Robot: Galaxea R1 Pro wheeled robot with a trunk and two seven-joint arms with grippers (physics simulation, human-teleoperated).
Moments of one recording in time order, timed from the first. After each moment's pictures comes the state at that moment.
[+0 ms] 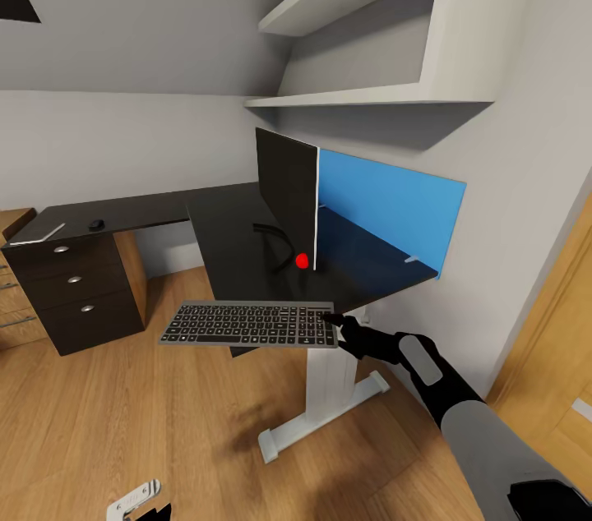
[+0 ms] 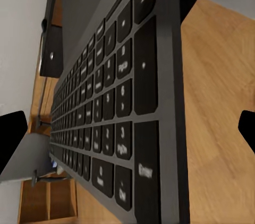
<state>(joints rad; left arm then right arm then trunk) 0.02 0.15 -0.10 -1.08 0.67 0.26 0.30 -0.77 -0.03 0.09 -0.63 -0.99 0.74 0.28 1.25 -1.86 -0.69</state>
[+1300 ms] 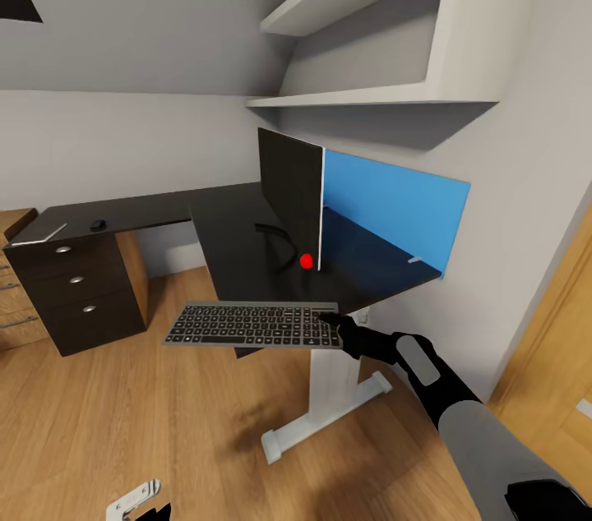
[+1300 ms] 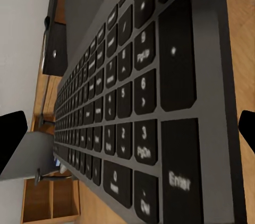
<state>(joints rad) 0.02 0.15 -0.10 -1.08 0.67 0.26 0.30 -0.77 -0.02 0.09 -0.63 -1.00 0.74 0.28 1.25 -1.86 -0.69</state>
